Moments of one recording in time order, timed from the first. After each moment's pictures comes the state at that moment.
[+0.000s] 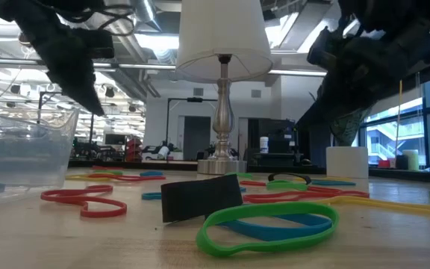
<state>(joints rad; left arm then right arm) 0.00 0.93 0.58 -0.60 -0.26 -0.41 0.24 1.36 0.51 0.17 0.30 0.34</state>
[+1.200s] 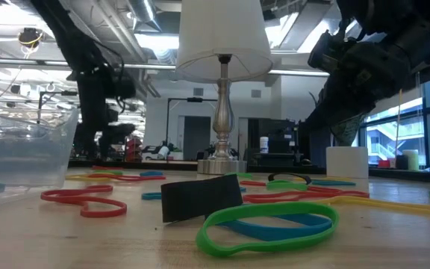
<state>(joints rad) 0.95 1.50 0.72 -0.45 -0.23 -0.57 0.24 1.36 0.51 0.15 0.29 0.34</state>
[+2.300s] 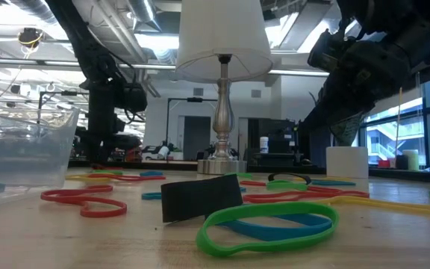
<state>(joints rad) 0.87 1.66 0.79 -0.50 -0.33 -0.61 0.24 1.36 0.51 0.16 0.29 0.34</state>
